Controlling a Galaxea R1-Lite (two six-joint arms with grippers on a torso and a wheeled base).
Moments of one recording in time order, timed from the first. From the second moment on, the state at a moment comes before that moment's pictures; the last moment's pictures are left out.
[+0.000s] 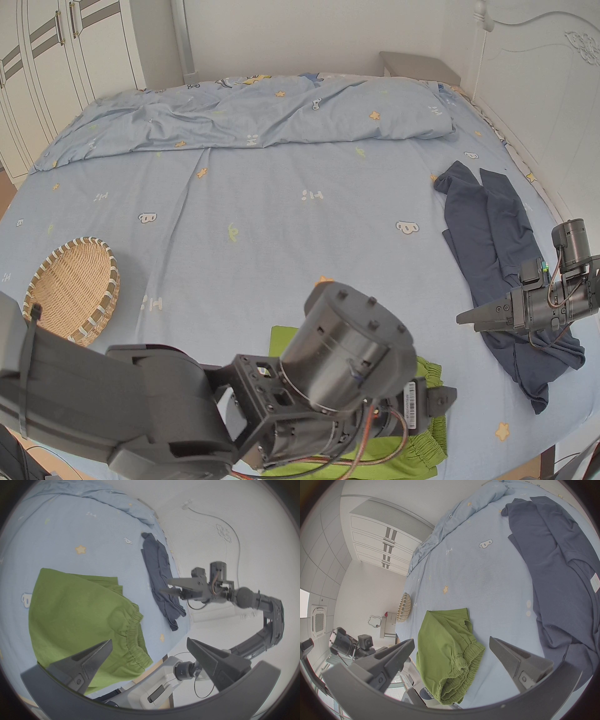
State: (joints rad) left arm -1.09 1.86 -1.06 -0.20 0.01 -0.83; right arm 0.06 1.60 -0.80 0.08 0.75 0.16
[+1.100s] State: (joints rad) left arm -0.50 1.99 -0.41 -0.94 -0.57 -0.61; right arm 0.11 1.50 -0.78 0.09 0.76 0.17
